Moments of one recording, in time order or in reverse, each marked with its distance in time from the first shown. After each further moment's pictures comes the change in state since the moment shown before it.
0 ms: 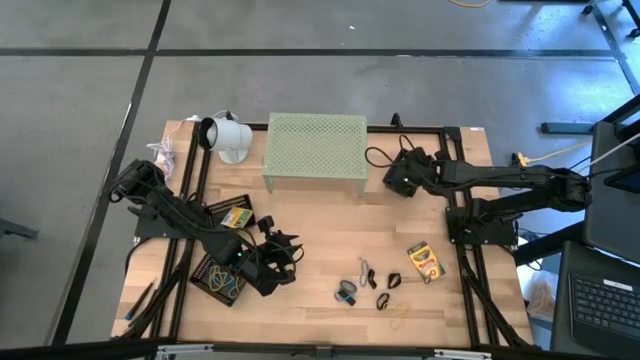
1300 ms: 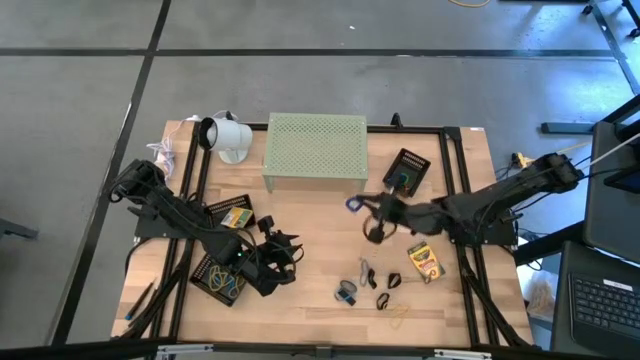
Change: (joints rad) left arm 0.000 0.000 0.000 0.000 -0.002 0.000; right arm 0.602 0.046 0.102 0.744 0.045 -0.606
